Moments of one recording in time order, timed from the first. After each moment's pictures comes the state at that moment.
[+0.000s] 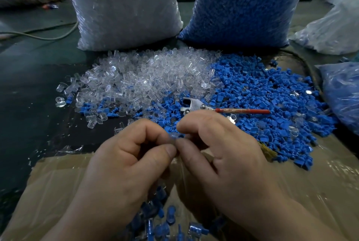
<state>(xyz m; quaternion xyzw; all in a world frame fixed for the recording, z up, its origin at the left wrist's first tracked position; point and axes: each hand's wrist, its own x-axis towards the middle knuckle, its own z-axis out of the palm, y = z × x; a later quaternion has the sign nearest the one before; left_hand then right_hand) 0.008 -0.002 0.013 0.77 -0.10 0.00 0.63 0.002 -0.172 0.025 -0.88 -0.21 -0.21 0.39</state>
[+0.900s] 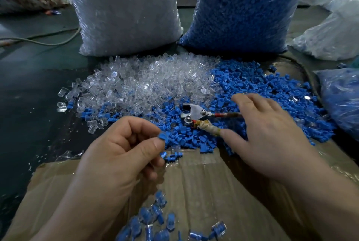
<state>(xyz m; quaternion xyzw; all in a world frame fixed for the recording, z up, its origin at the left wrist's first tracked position) 0.021 0.007 0.007 0.69 -0.03 -0.03 0.72 0.037 -0.237 0.033 -1.00 0.00 0.01 0.06</state>
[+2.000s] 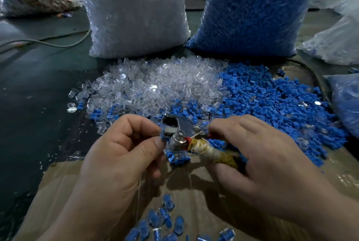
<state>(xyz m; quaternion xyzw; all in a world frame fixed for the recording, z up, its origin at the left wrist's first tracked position) 0.024 0.012 0.003 0.68 -0.04 0.02 0.73 0.009 -0.213 0.046 -0.96 -0.21 -0.11 0.17</state>
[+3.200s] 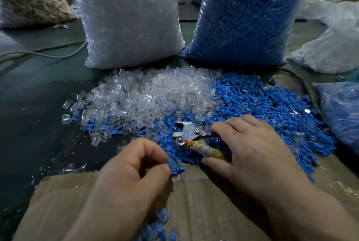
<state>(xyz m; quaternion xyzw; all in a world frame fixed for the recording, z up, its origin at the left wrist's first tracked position) 0.012 0.002 0.017 0.83 -0.02 -0.02 0.56 0.033 -0.217 0.036 -0.99 -0.11 -0.04 0.03</state>
